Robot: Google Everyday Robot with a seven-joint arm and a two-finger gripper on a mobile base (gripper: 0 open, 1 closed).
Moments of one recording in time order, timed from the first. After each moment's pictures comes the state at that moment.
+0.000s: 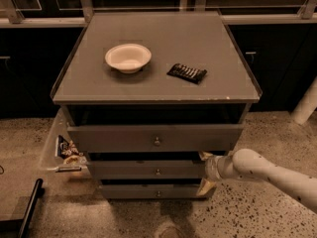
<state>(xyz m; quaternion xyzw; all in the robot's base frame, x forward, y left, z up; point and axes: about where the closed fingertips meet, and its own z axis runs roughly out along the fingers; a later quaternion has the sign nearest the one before) 0.577 -0.182 0.426 -0.68 0.63 0.05 0.36</state>
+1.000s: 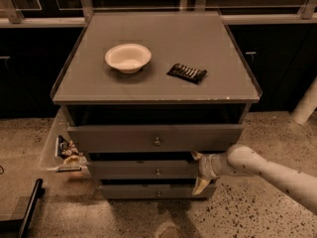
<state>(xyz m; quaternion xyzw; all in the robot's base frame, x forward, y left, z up) 0.583 -0.156 0.415 -0.72 0.59 0.08 0.36</state>
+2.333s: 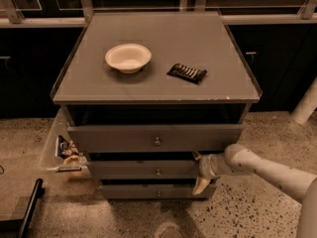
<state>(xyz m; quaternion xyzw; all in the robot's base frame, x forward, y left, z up) 0.593 -0.171 0.380 -0.70 0.62 0.09 0.33</state>
